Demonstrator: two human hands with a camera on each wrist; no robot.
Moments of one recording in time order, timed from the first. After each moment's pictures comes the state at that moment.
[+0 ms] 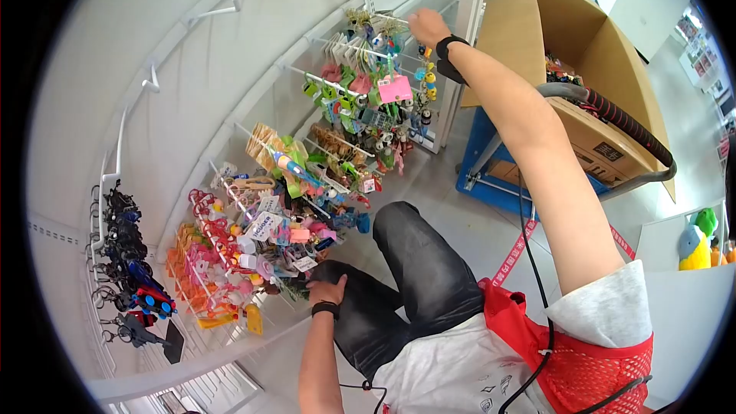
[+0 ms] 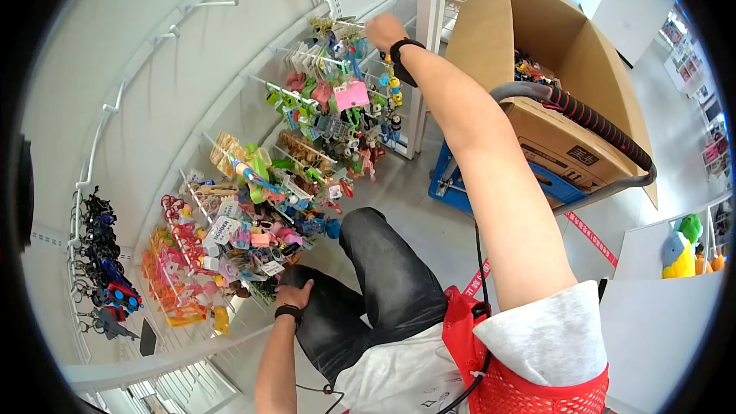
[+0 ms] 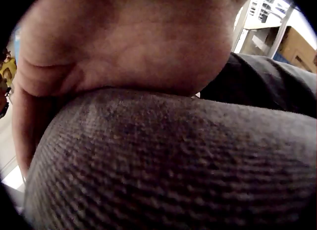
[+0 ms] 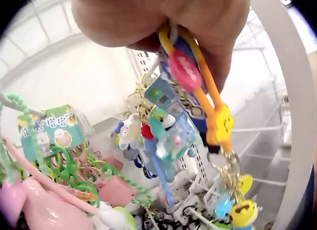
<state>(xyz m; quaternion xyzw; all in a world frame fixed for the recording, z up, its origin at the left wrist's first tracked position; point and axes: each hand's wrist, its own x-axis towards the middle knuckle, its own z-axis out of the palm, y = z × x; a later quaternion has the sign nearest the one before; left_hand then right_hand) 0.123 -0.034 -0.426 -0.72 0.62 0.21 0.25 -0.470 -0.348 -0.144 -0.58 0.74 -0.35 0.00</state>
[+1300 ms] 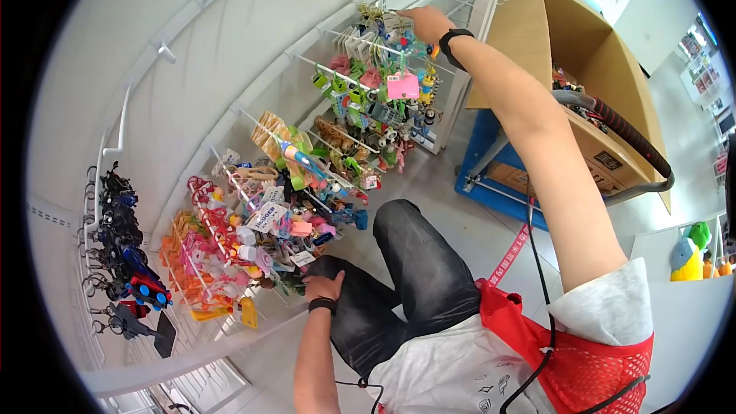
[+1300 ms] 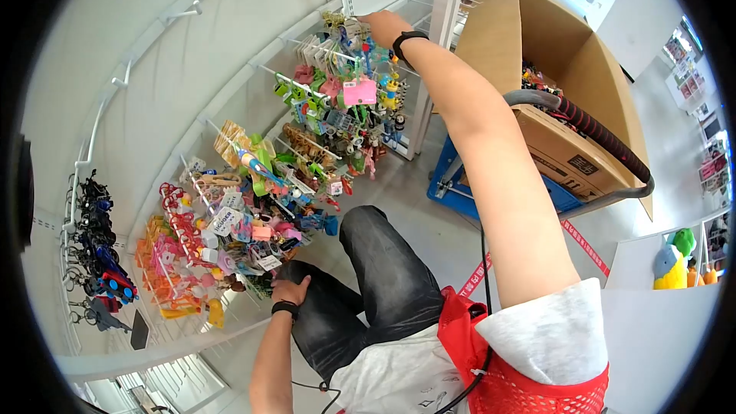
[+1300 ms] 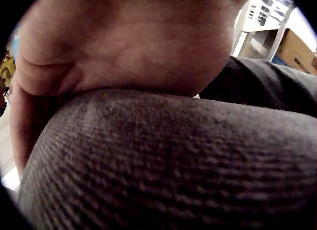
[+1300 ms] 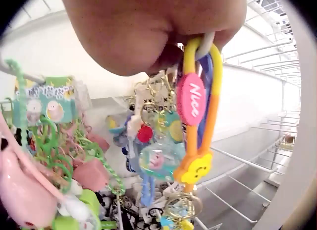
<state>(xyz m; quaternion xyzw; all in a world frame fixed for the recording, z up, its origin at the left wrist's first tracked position) 0.121 -0.032 -0.426 -0.74 0.61 0.18 0.23 -0.437 -0.337 -0.112 -0.71 0.68 -0.18 -0.11</state>
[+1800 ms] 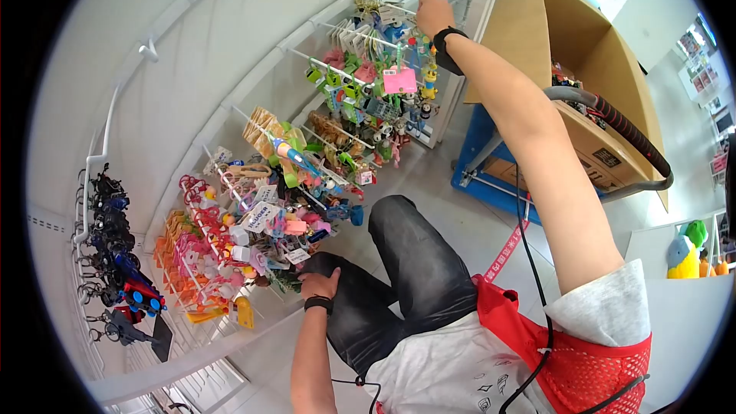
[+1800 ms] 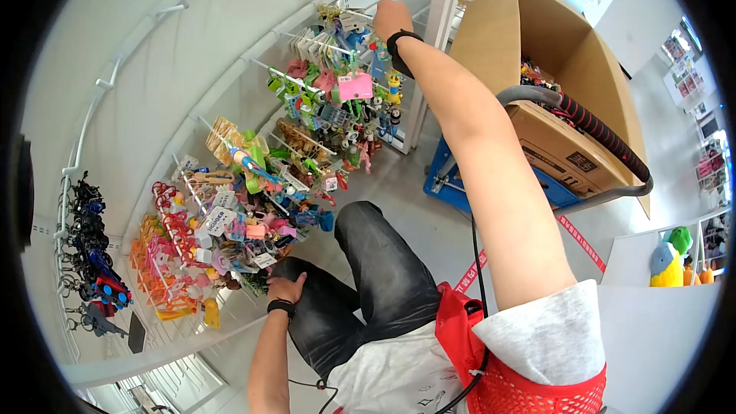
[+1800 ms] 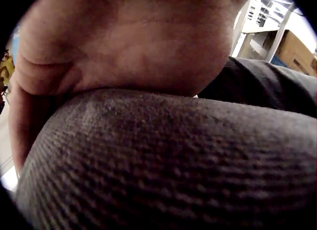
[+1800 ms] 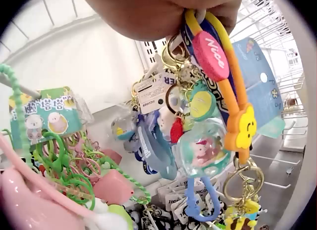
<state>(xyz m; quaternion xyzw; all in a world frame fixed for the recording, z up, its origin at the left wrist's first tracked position) 0.120 -0.028 -0.434 -0.75 0.61 0.15 0.20 -0.459 -0.366 -0.150 -0.57 0.75 -0.31 -0.15</state>
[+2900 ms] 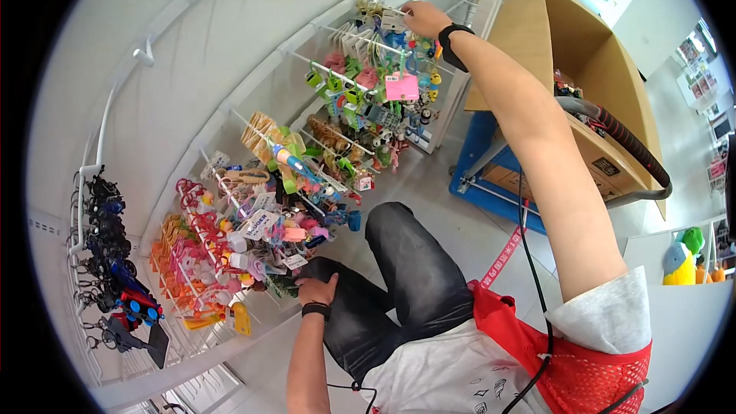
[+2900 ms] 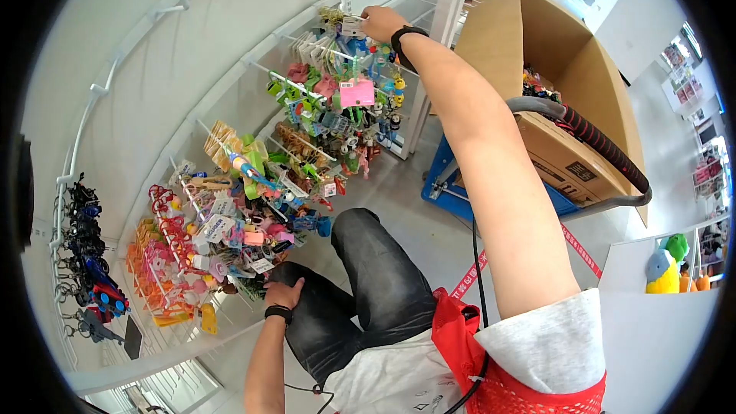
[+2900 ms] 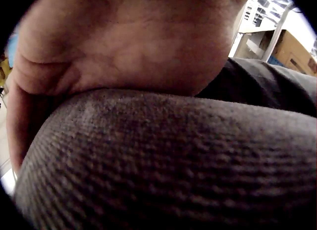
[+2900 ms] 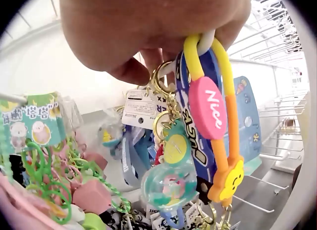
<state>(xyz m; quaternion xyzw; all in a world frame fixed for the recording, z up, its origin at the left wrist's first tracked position) 0.124 -0.032 -0.443 -0.73 0.63 0.15 0.23 -0.459 -0.382 -0.132 -0.67 0.71 -0.23 0.04</state>
